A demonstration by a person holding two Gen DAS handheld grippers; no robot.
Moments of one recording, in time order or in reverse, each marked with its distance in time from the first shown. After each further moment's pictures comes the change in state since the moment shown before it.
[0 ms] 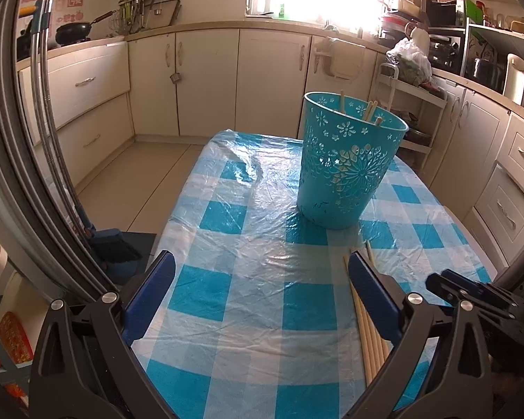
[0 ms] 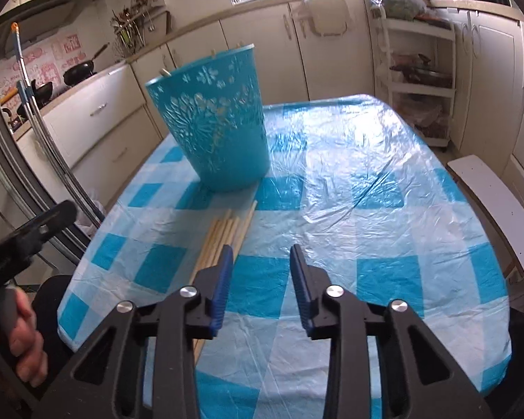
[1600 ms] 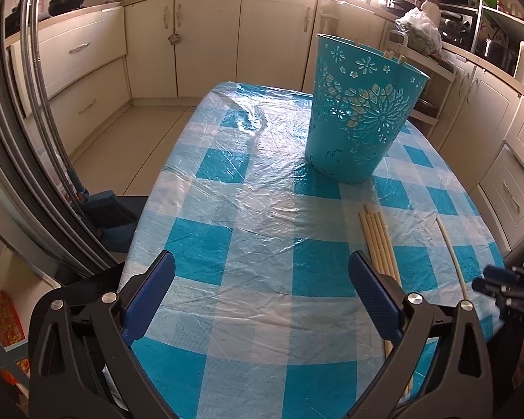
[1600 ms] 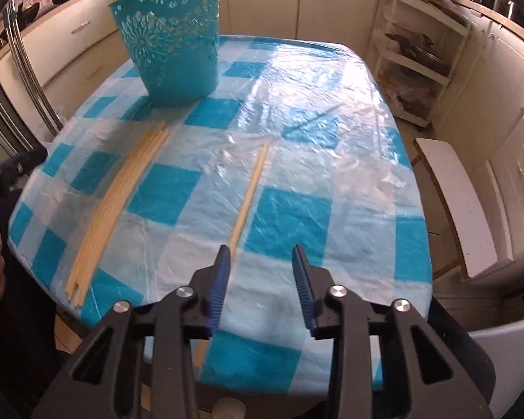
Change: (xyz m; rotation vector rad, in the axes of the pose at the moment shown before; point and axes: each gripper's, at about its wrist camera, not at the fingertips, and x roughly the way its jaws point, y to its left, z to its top) left arm 0.035 0.004 -0.023 -0.006 0.154 -0.005; right arm -0.020 -0.047 -0.005 -0.181 0.261 -0.121
